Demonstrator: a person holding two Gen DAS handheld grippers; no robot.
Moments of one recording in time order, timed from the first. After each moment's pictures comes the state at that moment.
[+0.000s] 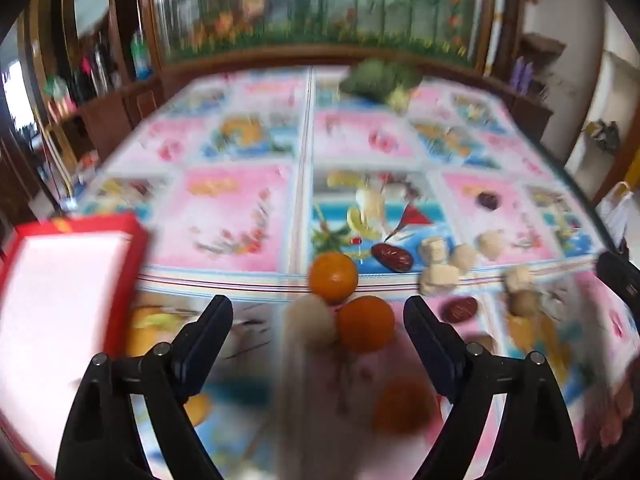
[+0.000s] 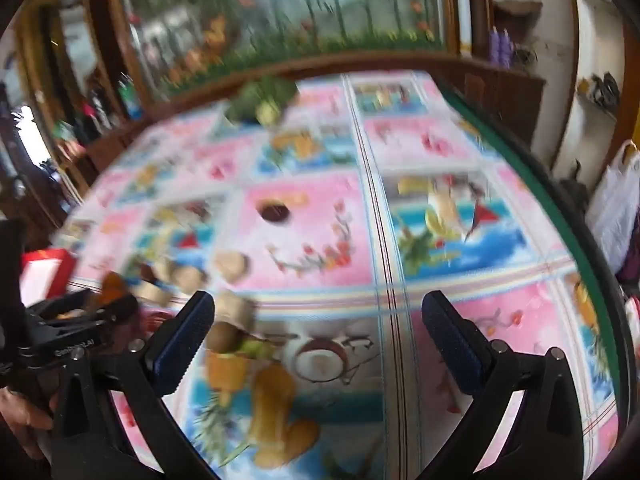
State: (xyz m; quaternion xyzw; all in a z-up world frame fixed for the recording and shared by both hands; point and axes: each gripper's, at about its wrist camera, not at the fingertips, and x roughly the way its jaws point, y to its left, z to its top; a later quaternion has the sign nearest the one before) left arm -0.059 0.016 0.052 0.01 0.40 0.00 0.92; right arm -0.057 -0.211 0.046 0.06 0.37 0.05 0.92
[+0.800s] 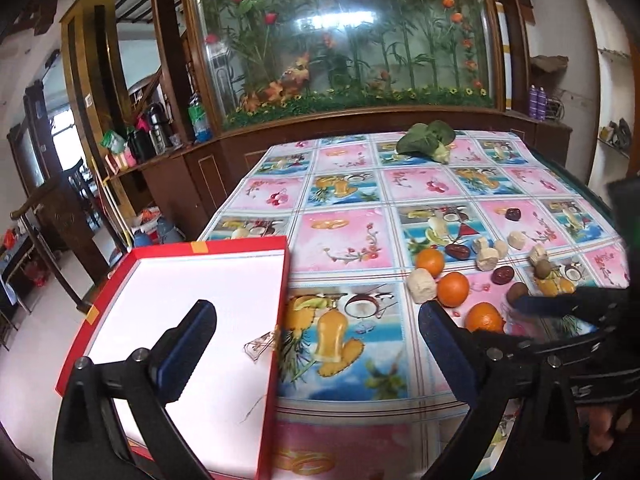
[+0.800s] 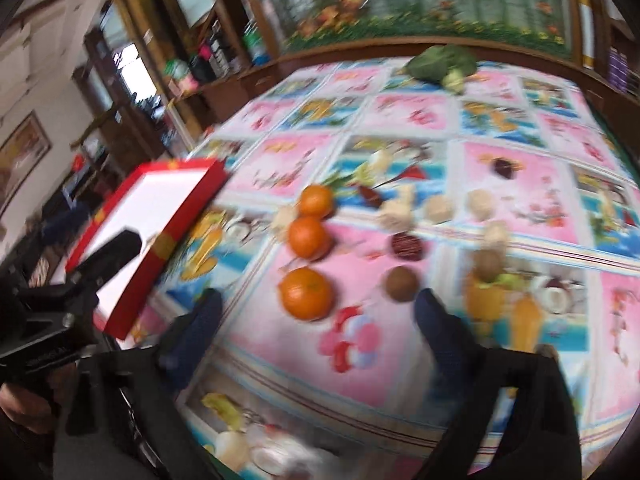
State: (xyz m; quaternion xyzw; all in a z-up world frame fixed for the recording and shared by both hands) left arm -0.145 0.075 0.082 0.05 0.31 0.07 0.95; right arm -0.103 -0.072 0.035 0.02 0.43 0.26 0.86
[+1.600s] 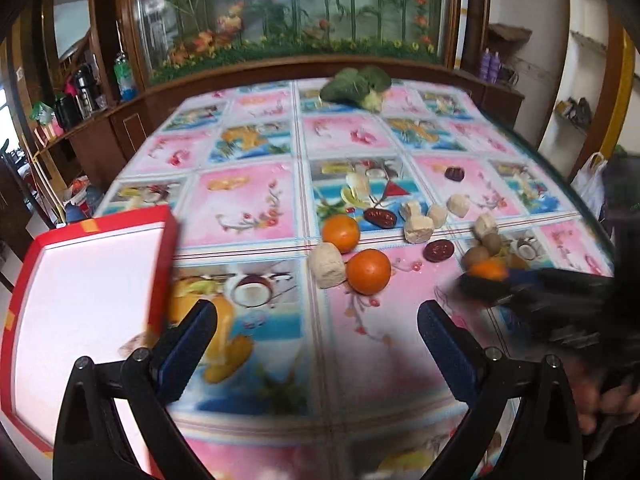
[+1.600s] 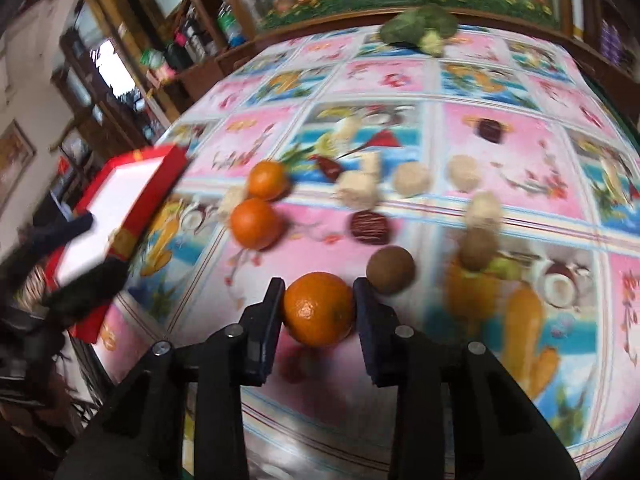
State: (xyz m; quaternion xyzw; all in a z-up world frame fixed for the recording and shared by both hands) left arm -0.093 0.026 0.051 0.03 0.41 -0.05 0.91; right arm -0.076 -0.105 0.010 0.06 0.47 0.23 0.85
